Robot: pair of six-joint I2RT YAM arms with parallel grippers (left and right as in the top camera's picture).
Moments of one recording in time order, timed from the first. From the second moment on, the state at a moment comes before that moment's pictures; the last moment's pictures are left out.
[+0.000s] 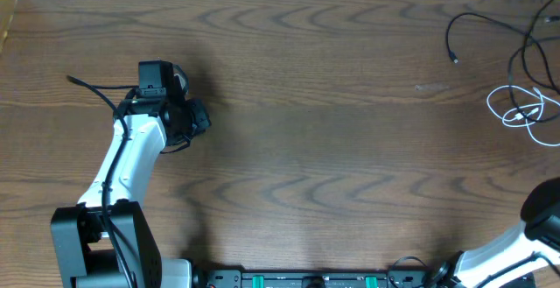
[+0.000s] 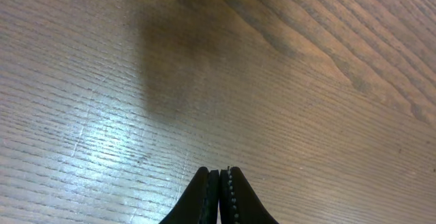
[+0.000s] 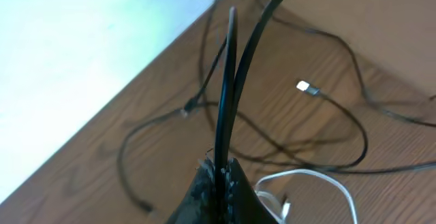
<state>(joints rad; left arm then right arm) 0.07 1.58 1.02 -0.67 0.19 -0.37 -0.58 1.92 1.98 -0.78 -0.04 0.29</state>
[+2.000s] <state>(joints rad) 0.07 1.58 1.02 -0.67 0.18 -0.36 0.02 0.10 0.09 -0.01 -0.08 0.07</state>
